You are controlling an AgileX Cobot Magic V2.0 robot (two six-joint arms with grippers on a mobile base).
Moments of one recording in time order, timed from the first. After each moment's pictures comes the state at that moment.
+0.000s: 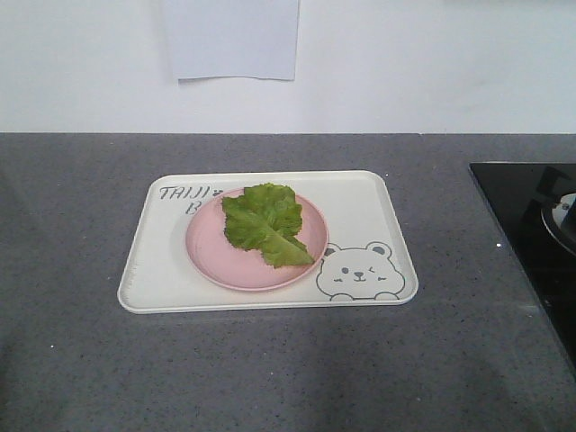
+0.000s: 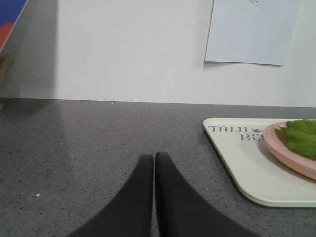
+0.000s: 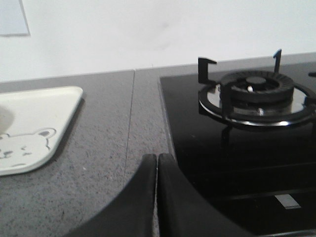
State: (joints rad) left arm 0.05 -0.01 0.02 -0.09 0.07 0.01; right arm -0.07 -0.01 0.03 -0.05 0.16 0.13
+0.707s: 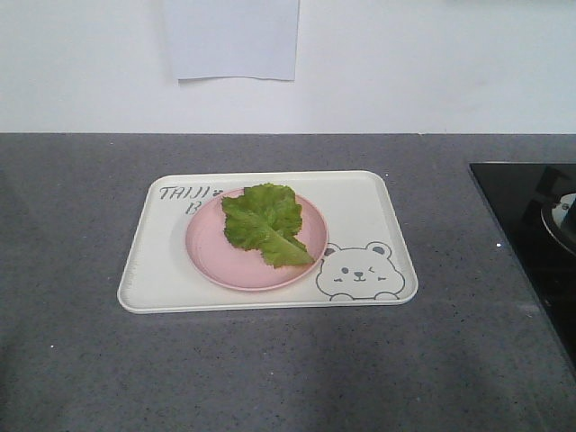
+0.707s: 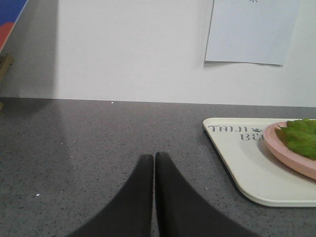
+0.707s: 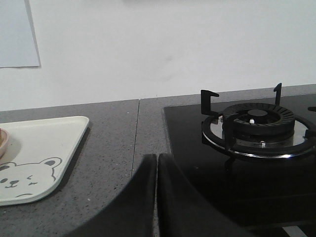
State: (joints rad) left arm 0.05 -0.01 0.02 -0.09 0.07 0.01; right arm -0.07 -0.01 0.03 -0.06 0.07 0.13
